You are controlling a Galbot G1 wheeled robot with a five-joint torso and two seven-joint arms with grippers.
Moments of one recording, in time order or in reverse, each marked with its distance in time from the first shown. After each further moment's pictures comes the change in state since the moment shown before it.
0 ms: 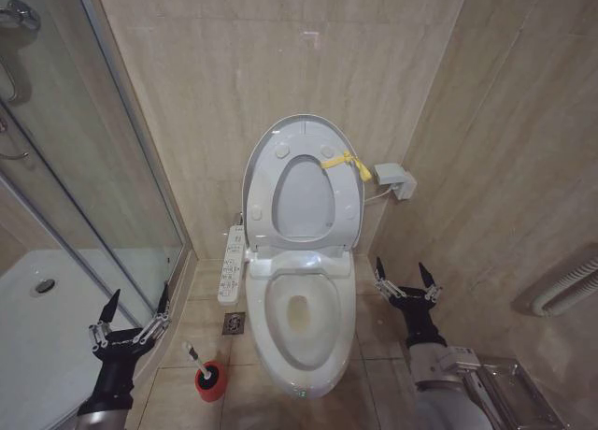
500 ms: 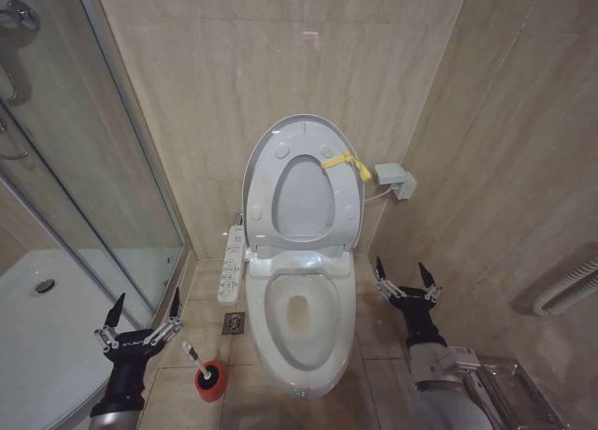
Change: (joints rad) left arm 0.014 -0.010 0.074 -0.014 0.112 -0.036 -0.045; right arm 0.000 0.000 0.000 0.000 0.000 0.000 0.000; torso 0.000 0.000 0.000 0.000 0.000
